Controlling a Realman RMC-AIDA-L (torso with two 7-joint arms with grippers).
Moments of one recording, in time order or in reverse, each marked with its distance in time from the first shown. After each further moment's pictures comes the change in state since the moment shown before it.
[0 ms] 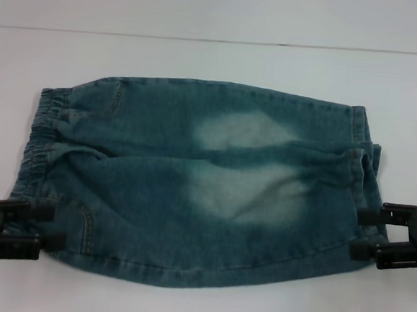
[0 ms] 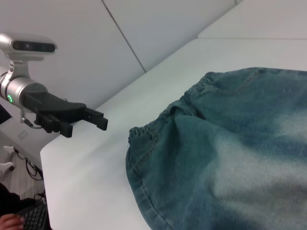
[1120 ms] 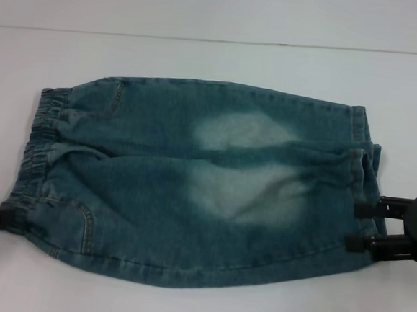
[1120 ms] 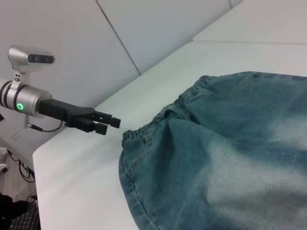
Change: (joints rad) left arm 0.041 -0.003 -0.111 0.011 0.115 -0.286 0.004; right arm 0.012 0.006 0.010 0.008 -0.003 0.025 -0.009
